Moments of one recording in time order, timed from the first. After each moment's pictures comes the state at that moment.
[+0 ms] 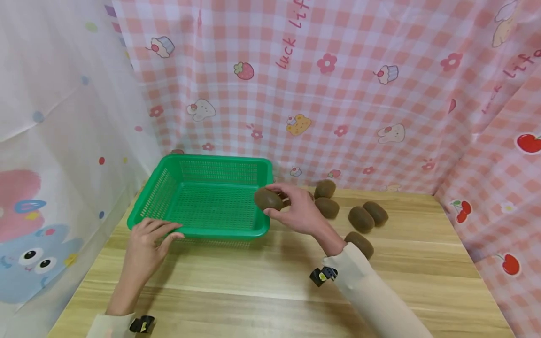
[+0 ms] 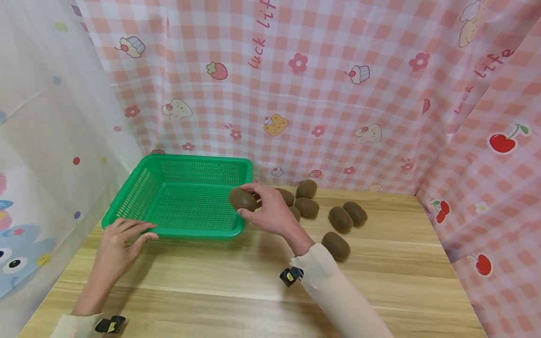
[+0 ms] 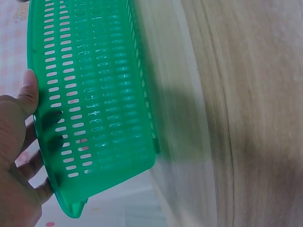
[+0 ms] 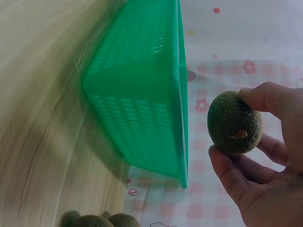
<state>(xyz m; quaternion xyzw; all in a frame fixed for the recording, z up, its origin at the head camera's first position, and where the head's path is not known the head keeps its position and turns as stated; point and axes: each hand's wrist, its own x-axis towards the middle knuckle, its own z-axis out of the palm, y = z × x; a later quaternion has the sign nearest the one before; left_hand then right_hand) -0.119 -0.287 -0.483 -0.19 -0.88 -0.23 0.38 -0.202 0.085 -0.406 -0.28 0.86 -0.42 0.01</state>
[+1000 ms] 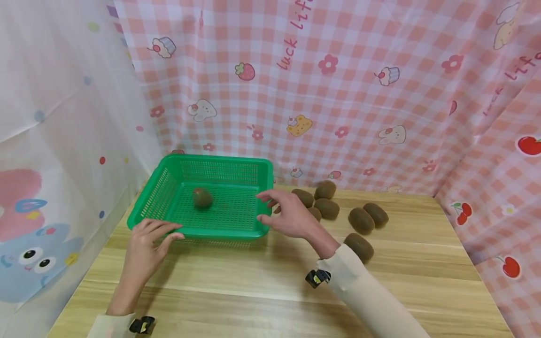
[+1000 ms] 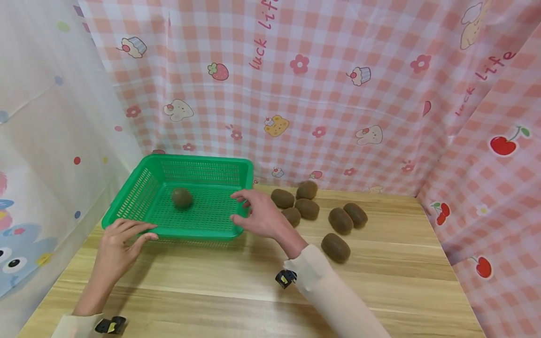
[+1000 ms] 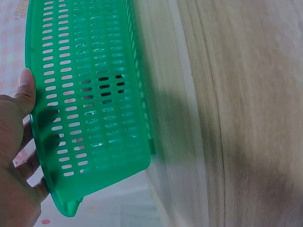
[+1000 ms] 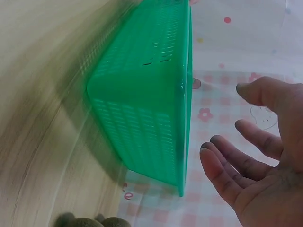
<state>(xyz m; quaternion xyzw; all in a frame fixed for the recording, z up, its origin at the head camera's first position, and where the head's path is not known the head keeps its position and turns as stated) -0.118 -0.289 -0.484 -0.17 -0.89 -0.24 0.35 -0.199 0.069 -0.405 -0.29 0.88 -0.38 0.06</state>
